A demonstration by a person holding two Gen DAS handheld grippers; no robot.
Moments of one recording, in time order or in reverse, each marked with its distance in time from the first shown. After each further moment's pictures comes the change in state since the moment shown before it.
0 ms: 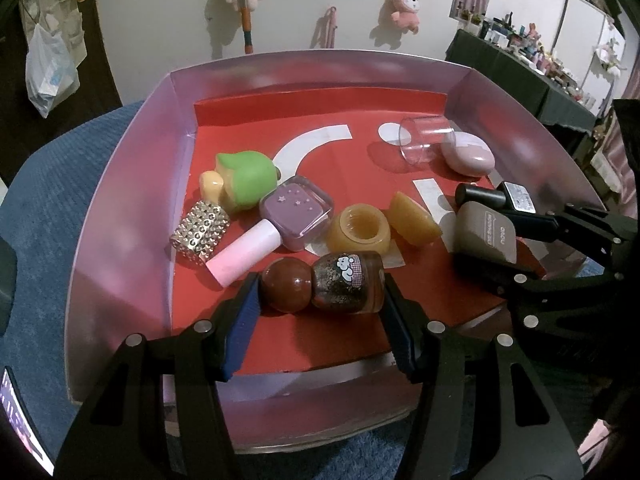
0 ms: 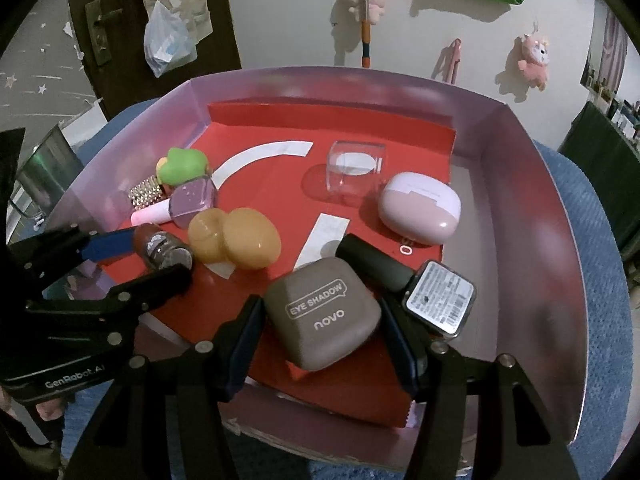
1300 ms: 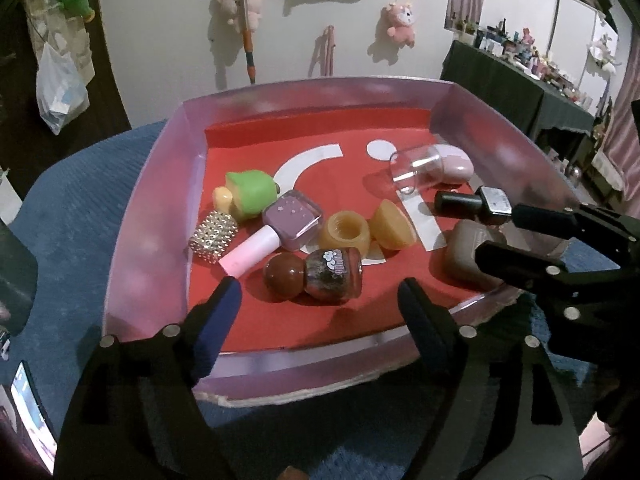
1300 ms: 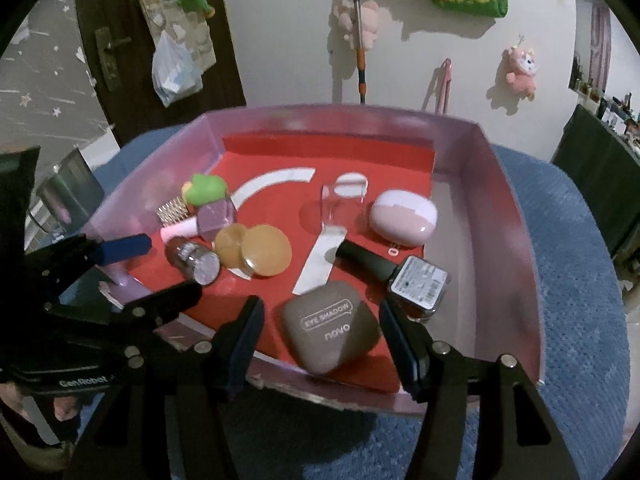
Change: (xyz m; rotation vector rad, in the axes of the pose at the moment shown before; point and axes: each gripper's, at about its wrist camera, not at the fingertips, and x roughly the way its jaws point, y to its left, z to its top) left arm -0.031 -0.010 -0.006 0.023 -0.075 0.029; right arm -0.041 -0.001 -0.012 0.039 -0.119 0.027
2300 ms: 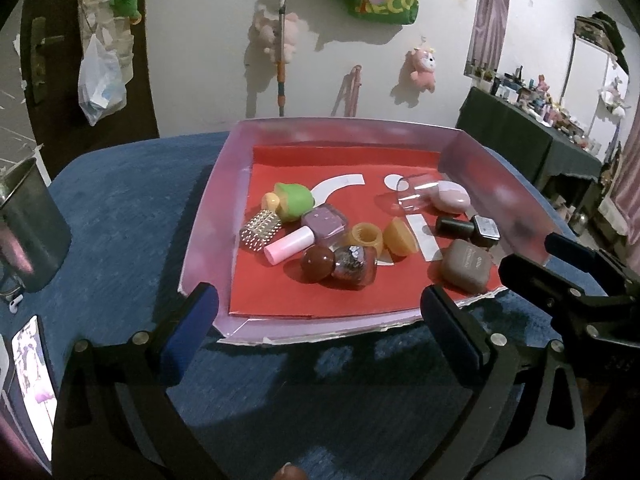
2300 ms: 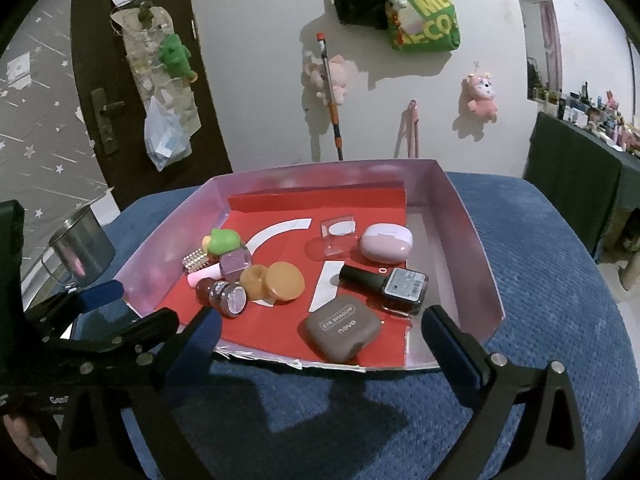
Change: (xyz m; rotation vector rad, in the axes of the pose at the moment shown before) left arm -0.045 0.012 -0.028 -0.108 -0.136 0.041; right arm -0.044 0.015 -0.026 0.120 -0.216 -0.047
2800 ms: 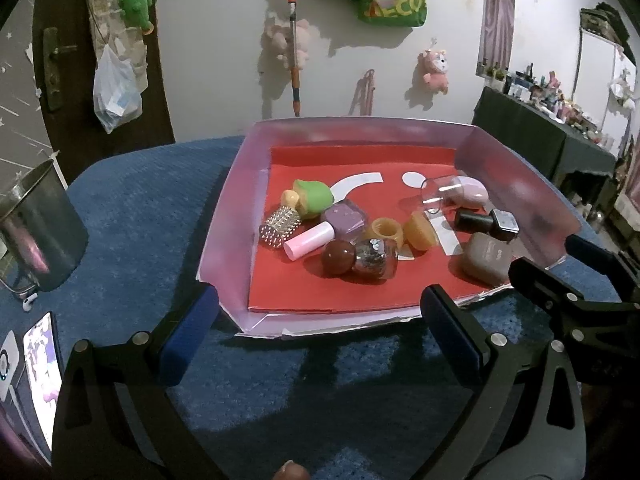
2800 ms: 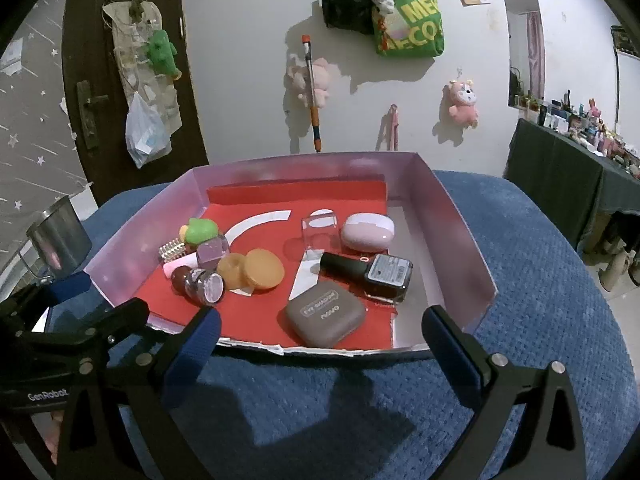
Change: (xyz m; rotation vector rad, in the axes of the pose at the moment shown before) left arm 0.003 0.003 -0.010 0.016 -0.026 0.071; right arm 0.005 0.002 -0.017 -0.016 -0.025 -0.100
